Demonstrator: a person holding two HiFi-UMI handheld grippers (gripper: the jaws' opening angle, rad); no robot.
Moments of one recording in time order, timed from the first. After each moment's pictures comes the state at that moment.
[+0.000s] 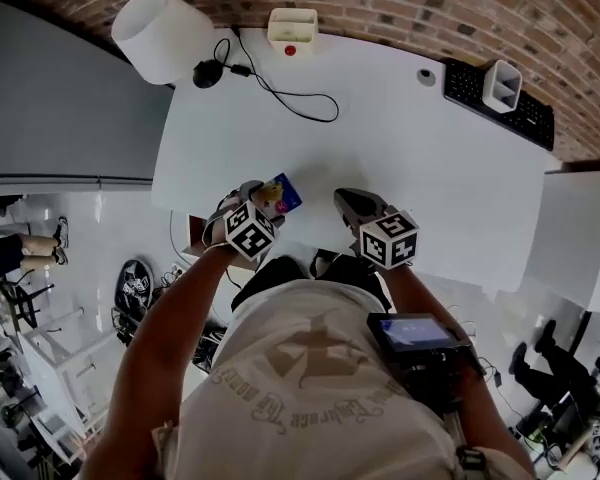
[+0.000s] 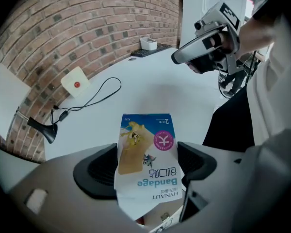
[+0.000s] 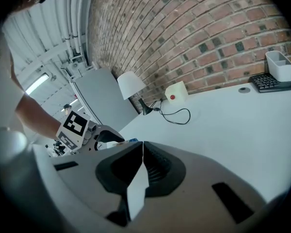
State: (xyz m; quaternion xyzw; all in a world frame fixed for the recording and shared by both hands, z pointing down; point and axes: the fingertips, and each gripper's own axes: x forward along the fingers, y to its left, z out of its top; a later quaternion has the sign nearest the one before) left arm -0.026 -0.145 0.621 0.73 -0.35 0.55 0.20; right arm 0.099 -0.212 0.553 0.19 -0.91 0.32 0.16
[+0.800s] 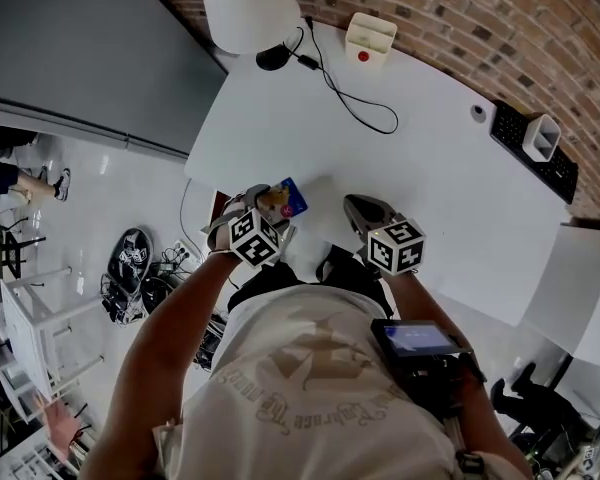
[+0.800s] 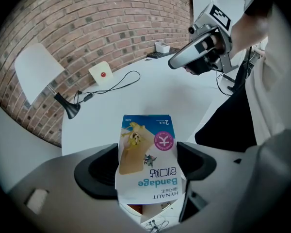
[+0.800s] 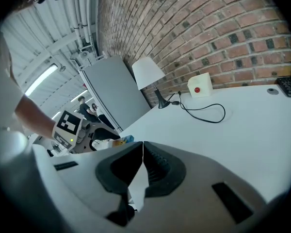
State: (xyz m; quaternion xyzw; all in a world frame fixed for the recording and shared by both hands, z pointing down) left arm -0.112 -0.084 0.606 0.71 -0.42 0.52 0.20; right arm 0.007 -0.172 0.549 0.13 -0.93 0.29 0.20
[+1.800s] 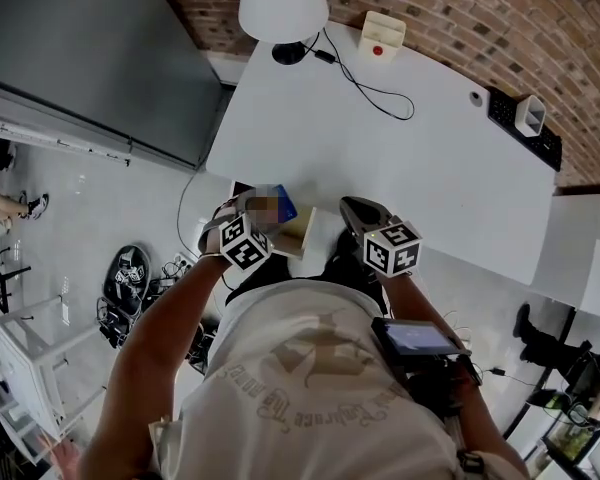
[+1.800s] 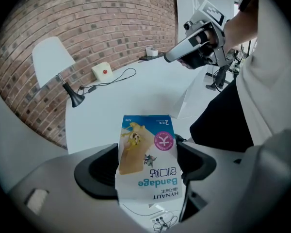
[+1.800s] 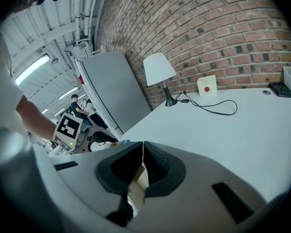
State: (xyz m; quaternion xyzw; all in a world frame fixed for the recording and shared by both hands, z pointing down) left arm -0.205 0.014 0.610 0.76 -0.38 0.50 0.17; right arm -0.073 -0.073 0.531 0.20 -0.92 0.28 0.21
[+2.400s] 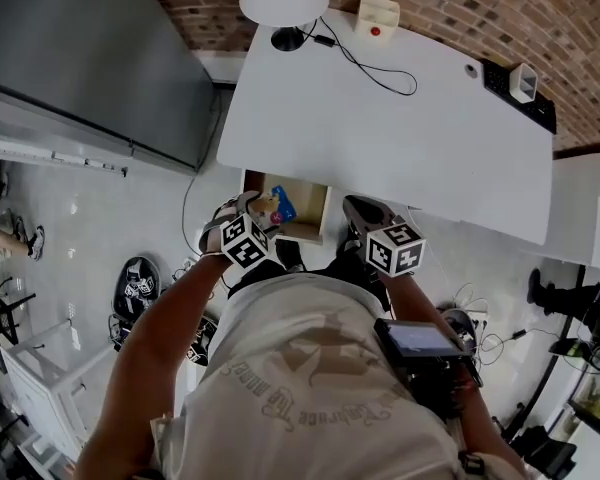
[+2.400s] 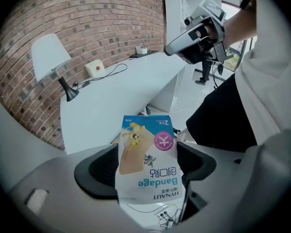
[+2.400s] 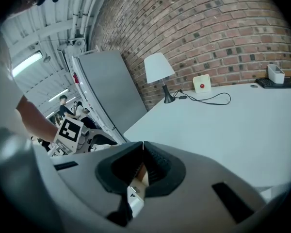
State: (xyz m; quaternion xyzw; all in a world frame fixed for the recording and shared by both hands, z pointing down) left arm -0.248 0.072 0.633 0.78 -0.33 0.51 0.15; right arm -0.101 -0.007 0.538 0.27 -0.90 0.28 0.20
